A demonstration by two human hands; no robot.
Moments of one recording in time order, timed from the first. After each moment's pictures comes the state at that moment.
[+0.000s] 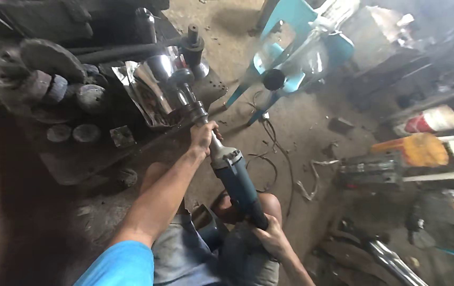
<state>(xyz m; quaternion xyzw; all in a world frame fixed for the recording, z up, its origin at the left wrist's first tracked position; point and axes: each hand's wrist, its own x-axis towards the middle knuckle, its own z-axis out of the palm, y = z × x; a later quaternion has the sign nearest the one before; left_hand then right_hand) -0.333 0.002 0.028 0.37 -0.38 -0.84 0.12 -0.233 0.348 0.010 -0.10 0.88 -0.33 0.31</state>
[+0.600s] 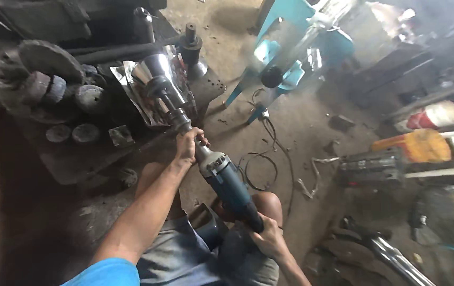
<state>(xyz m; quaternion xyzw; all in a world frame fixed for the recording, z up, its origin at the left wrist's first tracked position) -0.289 -0.008 0.014 0.30 -0.35 -0.87 0.17 -0.219 0.343 0.015 -0.16 0.92 -0.25 0.26</state>
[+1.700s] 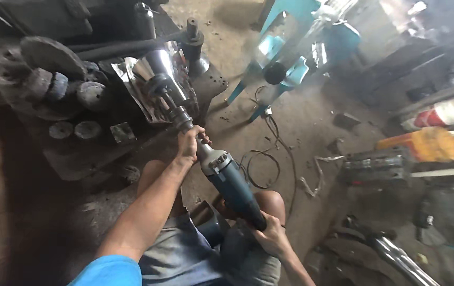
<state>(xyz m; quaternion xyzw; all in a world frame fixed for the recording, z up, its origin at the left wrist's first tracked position) -0.286 -0.006 0.015 0.30 -0.37 -0.86 0.17 -0.221 0.346 0.017 -0.16 0.91 -0.25 0.27</state>
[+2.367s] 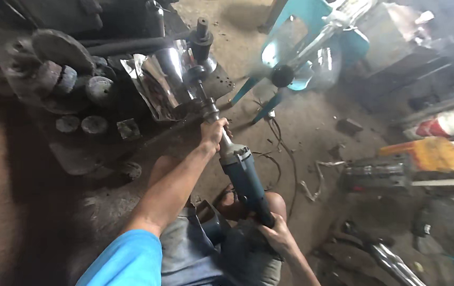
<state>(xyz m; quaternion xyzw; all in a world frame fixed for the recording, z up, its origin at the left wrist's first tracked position) -0.306 0.024 0.070 0.29 -0.48 -0.81 0.16 -0.234 0.357 0.012 -0.08 0.86 -0.37 0.34</state>
